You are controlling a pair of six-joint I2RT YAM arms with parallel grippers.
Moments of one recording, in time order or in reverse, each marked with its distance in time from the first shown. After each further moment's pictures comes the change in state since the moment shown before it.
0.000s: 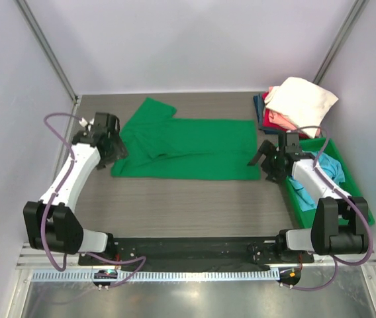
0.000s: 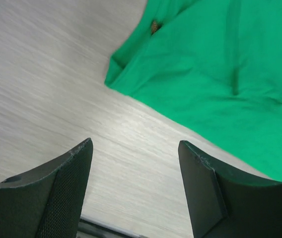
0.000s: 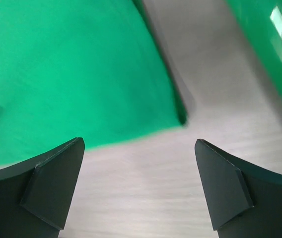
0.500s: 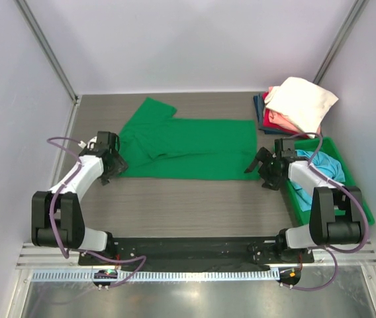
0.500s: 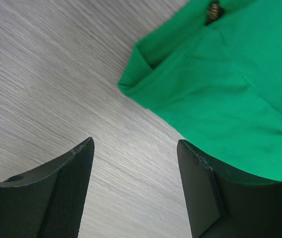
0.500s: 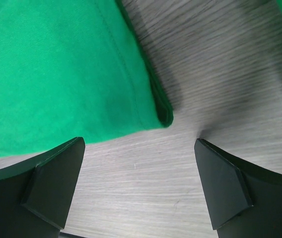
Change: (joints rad) left arm 0.061 0.002 -0.380 0.303 0.019 -0.152; right arm 0.000 0.068 -0.128 0.084 -0.055 0.004
